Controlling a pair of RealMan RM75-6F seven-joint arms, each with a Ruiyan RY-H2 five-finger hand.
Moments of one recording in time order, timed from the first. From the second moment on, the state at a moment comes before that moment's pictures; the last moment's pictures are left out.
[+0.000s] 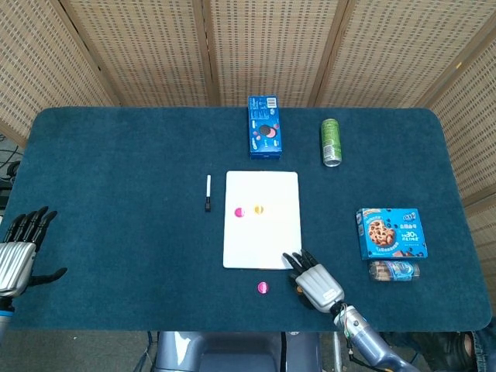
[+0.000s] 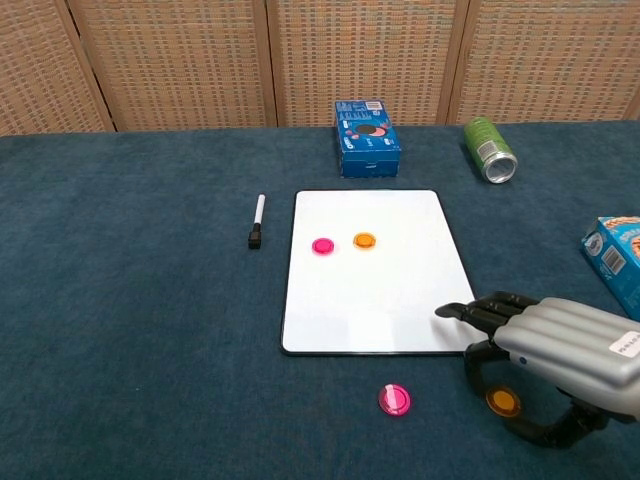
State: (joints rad) left arm -0.14 -1.10 -0.02 -1.63 1.47 1.39 0.04; right arm 0.47 -1.55 -0.10 -1.57 -1.43 1.04 -0.47
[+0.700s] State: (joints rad) left arm -0.14 -1.09 -0.02 -1.64 1.47 1.39 0.05; right arm 0.48 -1.52 -0.06 -1.60 -1.45 1.04 -0.48
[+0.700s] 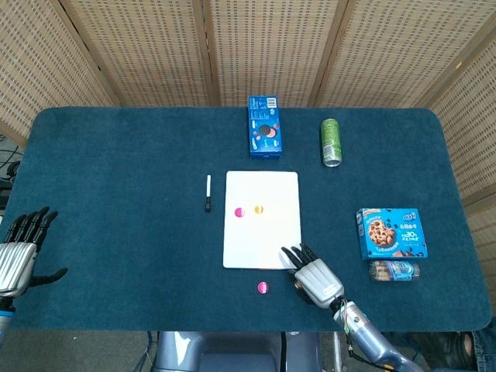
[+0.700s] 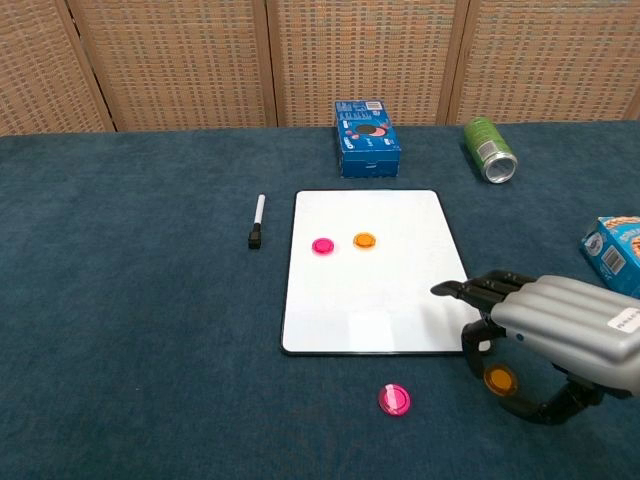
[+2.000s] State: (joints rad) left arm -0.15 -1.09 -0.03 -1.61 1.43 1.35 -0.01; right arm 0.88 -1.66 0.23 -1.42 -0.79 0.88 -0.74
